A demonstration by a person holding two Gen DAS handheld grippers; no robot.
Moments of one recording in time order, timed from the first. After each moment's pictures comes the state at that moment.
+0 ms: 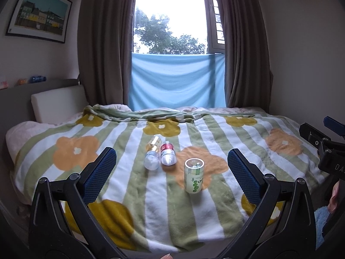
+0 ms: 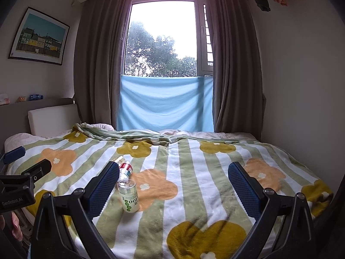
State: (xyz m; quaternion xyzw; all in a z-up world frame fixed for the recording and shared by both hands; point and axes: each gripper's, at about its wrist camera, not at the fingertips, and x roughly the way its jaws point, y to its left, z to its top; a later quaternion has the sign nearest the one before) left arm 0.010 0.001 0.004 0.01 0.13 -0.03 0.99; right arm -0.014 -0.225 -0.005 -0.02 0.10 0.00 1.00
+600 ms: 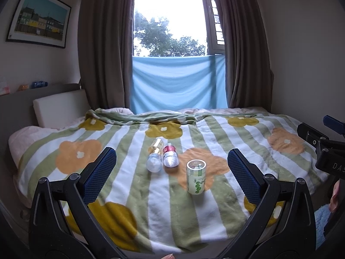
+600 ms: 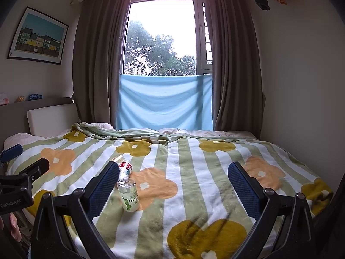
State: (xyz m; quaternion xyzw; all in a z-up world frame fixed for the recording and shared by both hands) left arm 0.004 -0.005 0.004 0.03 0.12 -0.02 0.99; right arm -0.011 -0.227 -0.010 -0.01 0.10 0.00 0.99
